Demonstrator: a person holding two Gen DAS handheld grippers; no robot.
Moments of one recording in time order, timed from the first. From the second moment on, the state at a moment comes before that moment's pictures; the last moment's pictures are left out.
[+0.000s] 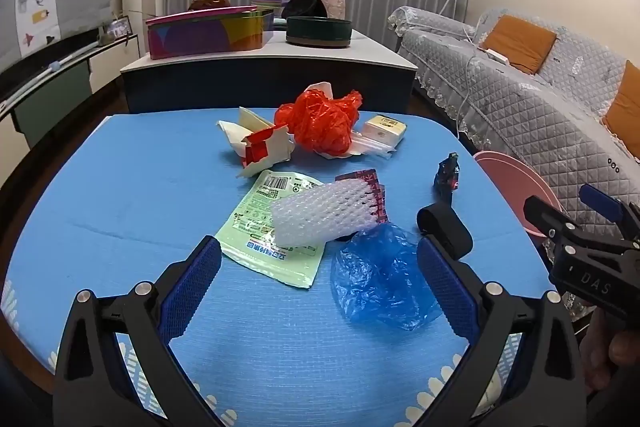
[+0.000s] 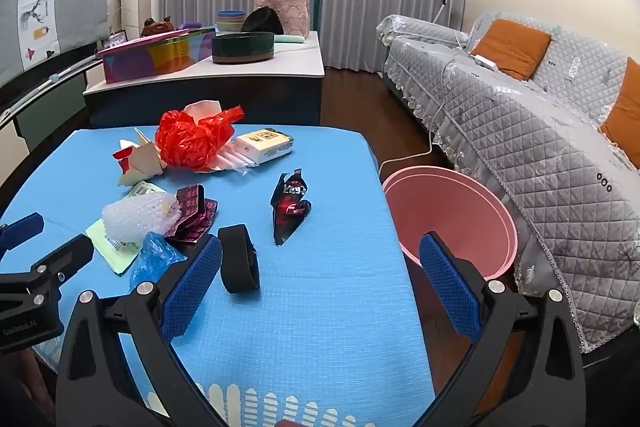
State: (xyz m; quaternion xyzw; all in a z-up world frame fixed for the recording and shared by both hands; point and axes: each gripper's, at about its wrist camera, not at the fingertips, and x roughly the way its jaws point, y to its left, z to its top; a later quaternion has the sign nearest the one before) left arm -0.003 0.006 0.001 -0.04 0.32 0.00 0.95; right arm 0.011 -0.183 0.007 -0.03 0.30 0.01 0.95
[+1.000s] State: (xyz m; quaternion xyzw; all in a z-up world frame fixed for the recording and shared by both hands) left arm 0.000 0.007 0.001 -0.04 0.32 0.00 0.95; right arm 0.009 -0.184 0.012 -0.04 0.29 0.00 0.96
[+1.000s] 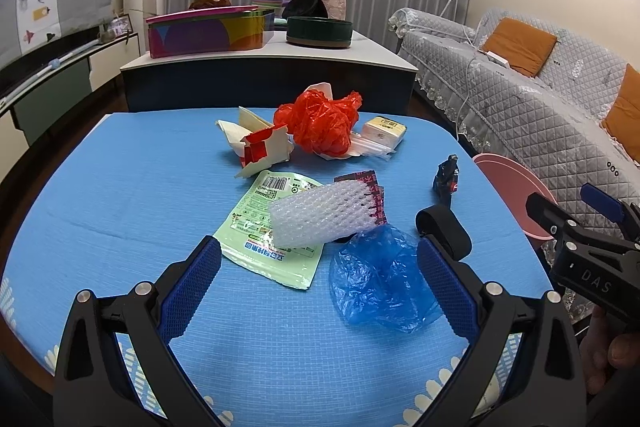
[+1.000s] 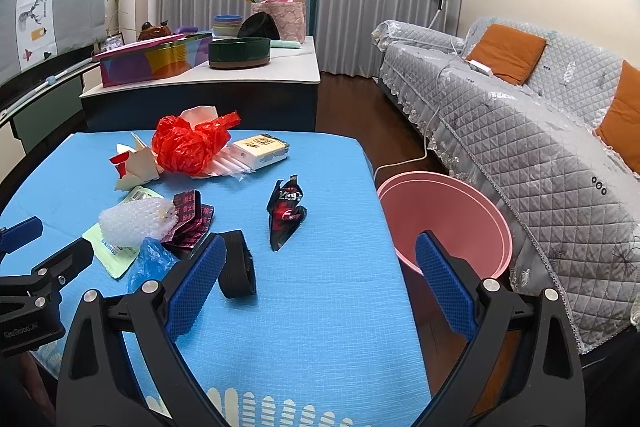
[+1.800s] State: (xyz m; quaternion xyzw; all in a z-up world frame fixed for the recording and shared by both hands) left arm 0.002 0.005 0.001 -0.05 0.32 -0.01 0.95; right arm 0.010 -0.185 0.013 -0.03 0.29 0.00 0.96
